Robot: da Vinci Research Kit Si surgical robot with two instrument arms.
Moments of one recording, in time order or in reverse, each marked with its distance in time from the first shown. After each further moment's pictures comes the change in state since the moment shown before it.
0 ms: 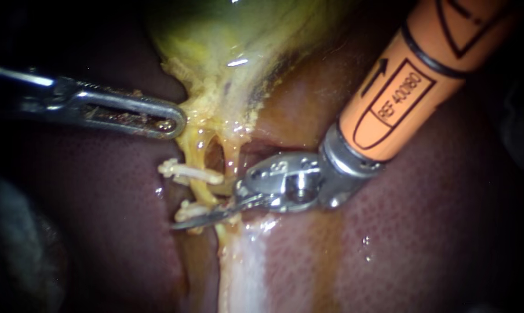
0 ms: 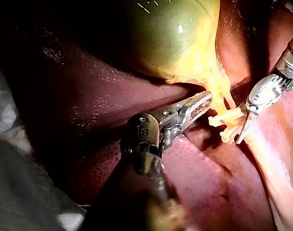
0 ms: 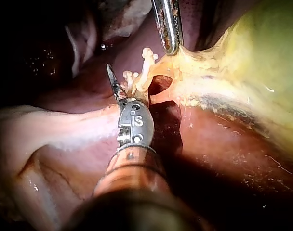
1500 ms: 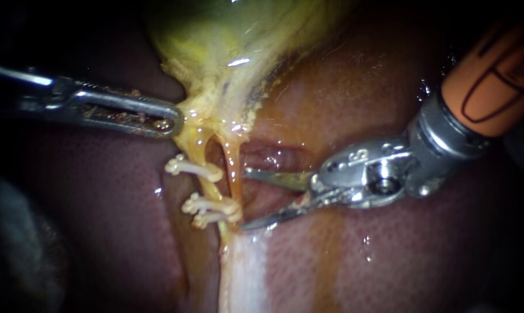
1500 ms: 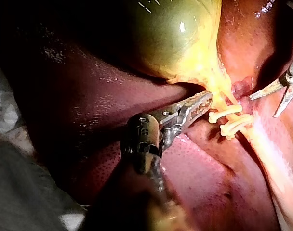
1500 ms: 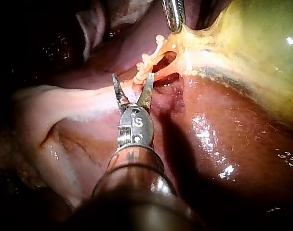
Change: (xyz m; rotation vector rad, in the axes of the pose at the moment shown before) right arm 0.002 -0.004 -0.011 -0.114 -0.158 0.011; left arm 0.000 -0.001 0.000 -0.006 -0.003 0.009
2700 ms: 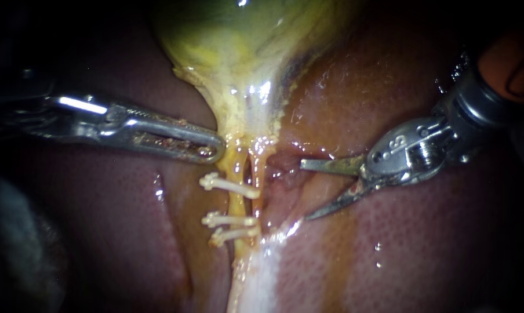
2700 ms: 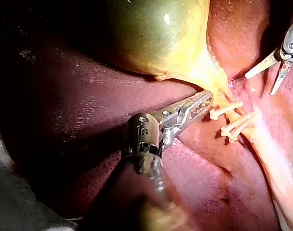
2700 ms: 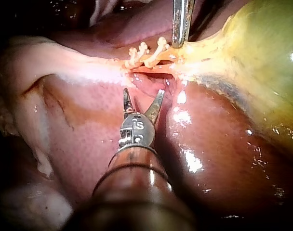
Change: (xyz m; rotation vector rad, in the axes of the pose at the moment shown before) right arm -0.006 0.004 -0.004 -0.186 -0.168 -0.272; left arm -0.003 -0.002 0.008 -0.034 -0.031 0.023
